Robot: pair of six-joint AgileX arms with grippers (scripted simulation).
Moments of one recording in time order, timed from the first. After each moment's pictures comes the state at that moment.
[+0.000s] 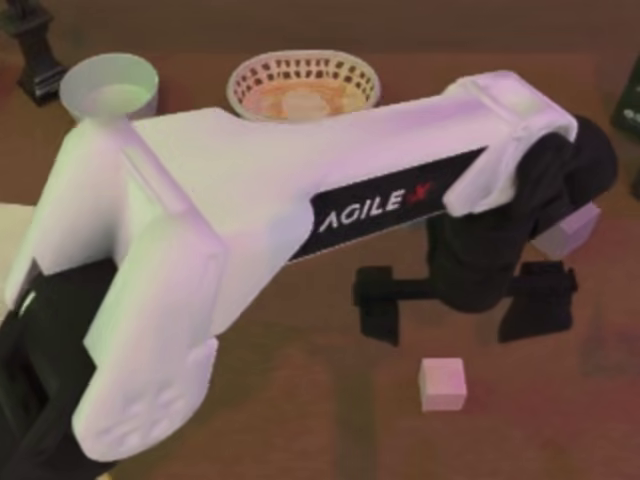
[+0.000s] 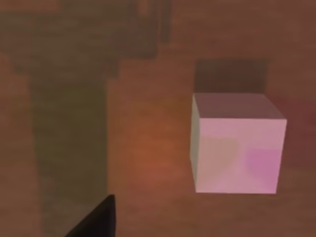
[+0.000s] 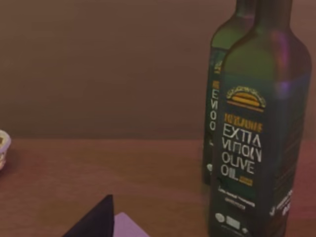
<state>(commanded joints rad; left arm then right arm) -0.98 2.34 2.04 -1.25 -0.03 -0.99 0.00 0.00 0.00 0.00 0.00 0.00</state>
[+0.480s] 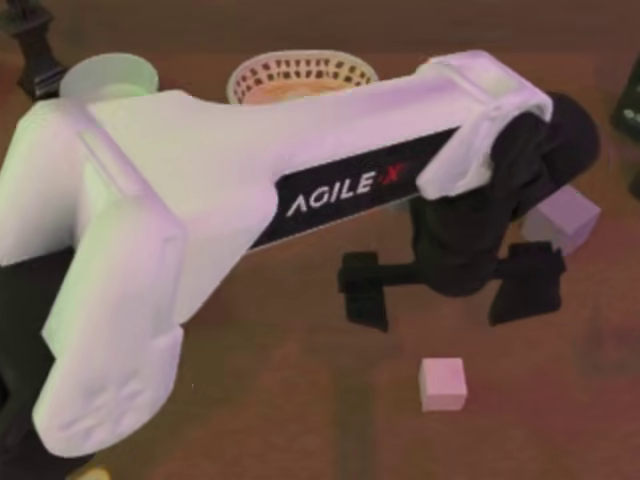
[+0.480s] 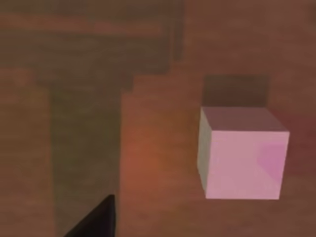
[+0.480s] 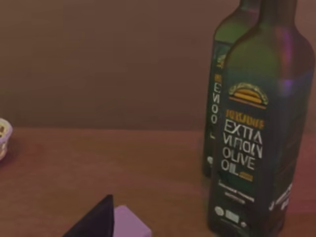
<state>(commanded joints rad) -0.95 2.28 1.98 -1.22 -0.03 -0.98 0.01 0.06 0.06 -0.04 0.00 -0.02</state>
